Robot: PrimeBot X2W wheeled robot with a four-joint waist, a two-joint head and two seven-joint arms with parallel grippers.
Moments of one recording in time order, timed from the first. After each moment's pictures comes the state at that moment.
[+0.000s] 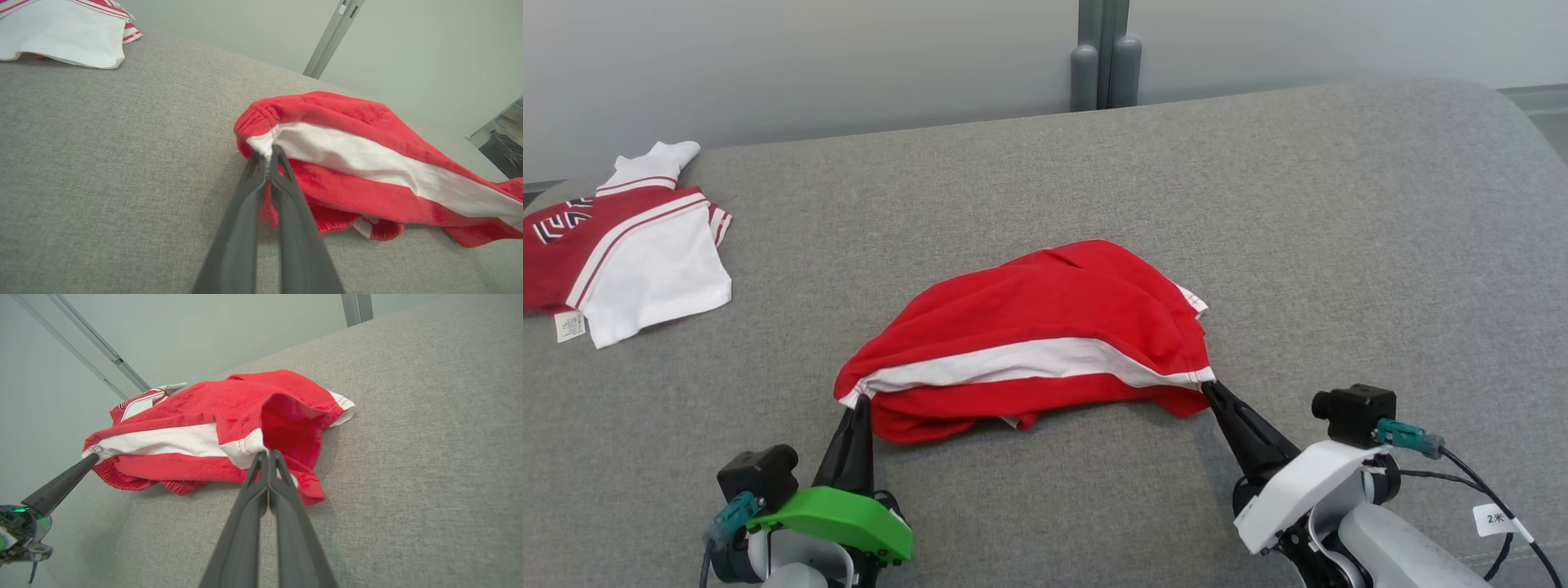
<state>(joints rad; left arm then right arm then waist) -0.17 0.05 -0.19 0.50 -0.51 -0.10 -0.26 -0.29 -0.30 0.63 0.41 0.84 0.13 -0.26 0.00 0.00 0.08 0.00</state>
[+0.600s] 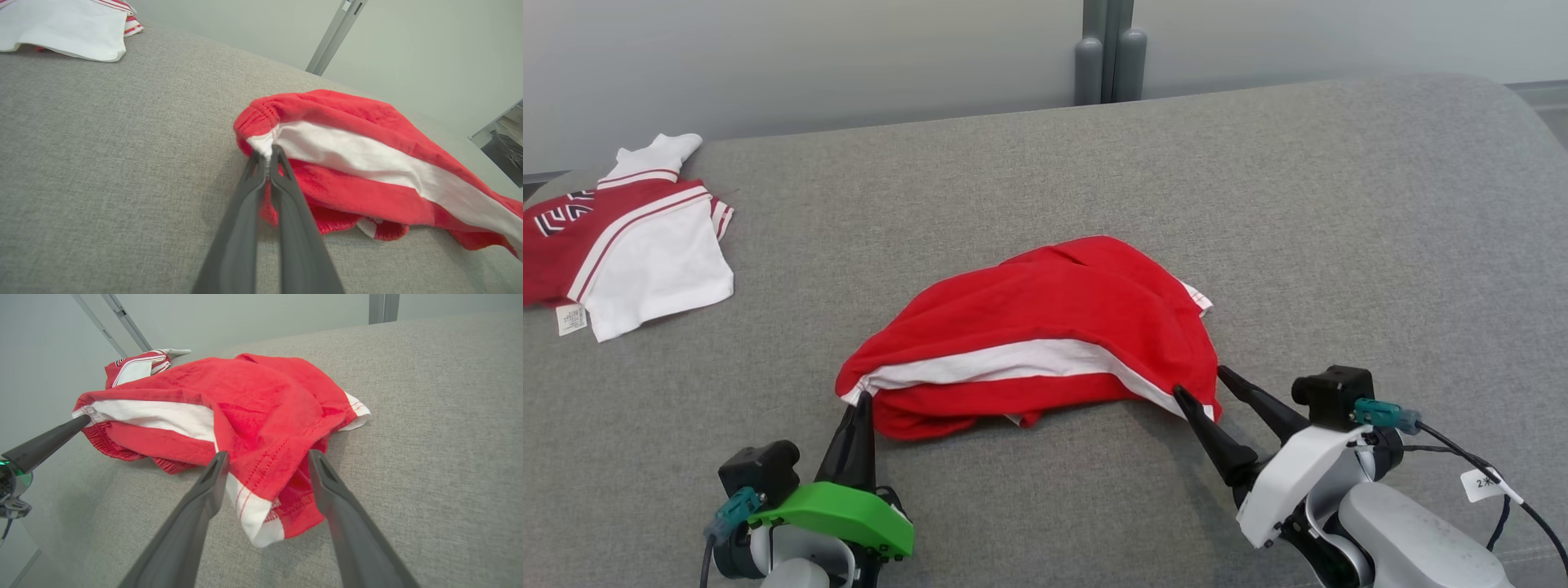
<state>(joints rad) -0.18 0.05 -0.20 0.52 -0.52 -0.10 -0.26 -0.37 -0.35 0.73 0.44 0.78 0.13 -0.23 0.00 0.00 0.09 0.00</state>
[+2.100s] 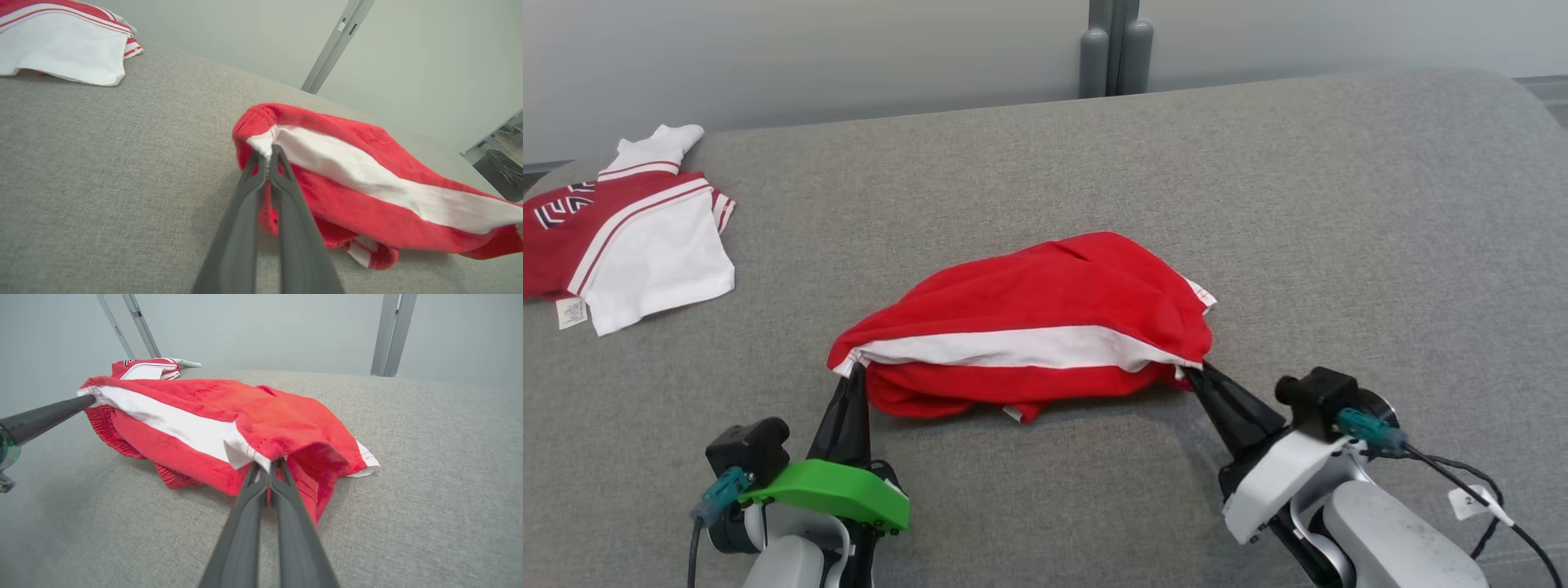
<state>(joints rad) -0.21 0.05 -0.19 0.50 -0.53 -0.10 -0.26 -0.35 -0.26 0.62 0.44 0.46 0.13 -0.26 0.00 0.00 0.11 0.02</state>
